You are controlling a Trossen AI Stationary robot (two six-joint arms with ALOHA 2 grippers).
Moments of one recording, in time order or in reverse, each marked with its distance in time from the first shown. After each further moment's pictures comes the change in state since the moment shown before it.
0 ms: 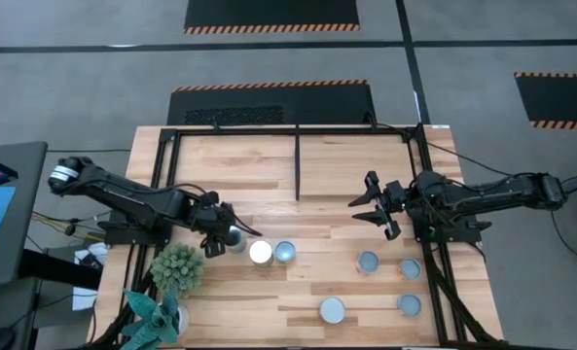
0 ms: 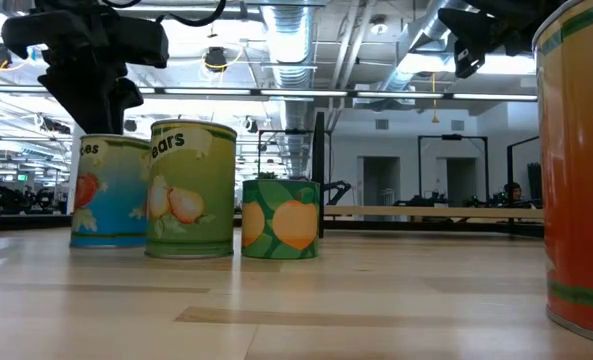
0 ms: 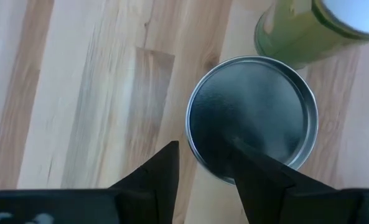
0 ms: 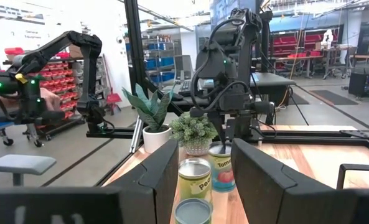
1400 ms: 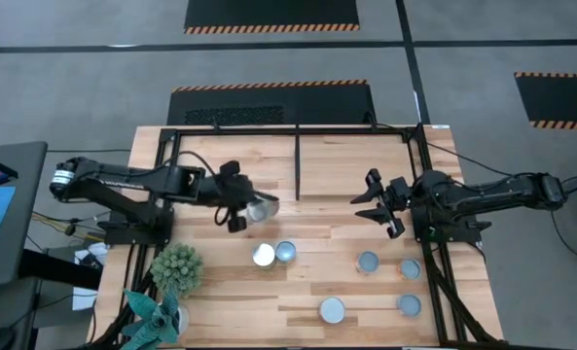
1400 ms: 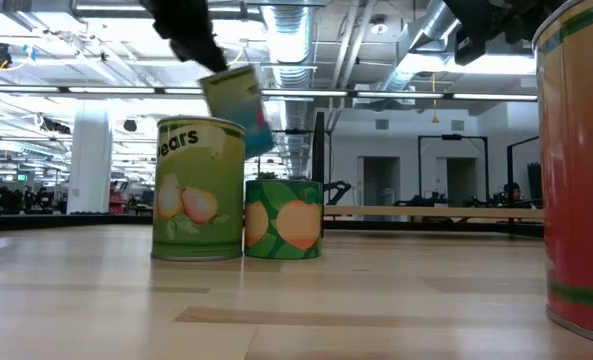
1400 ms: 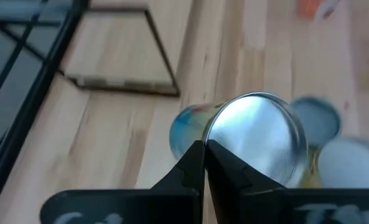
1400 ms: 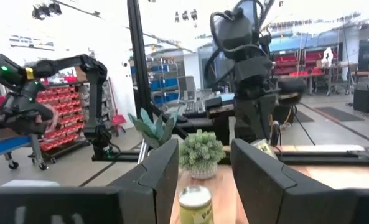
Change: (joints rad) left arm 0.186 -0.003 0.259 0.206 -0.095 0.352; right arm 0.000 0.000 0.000 0.104 -0.001 0.052
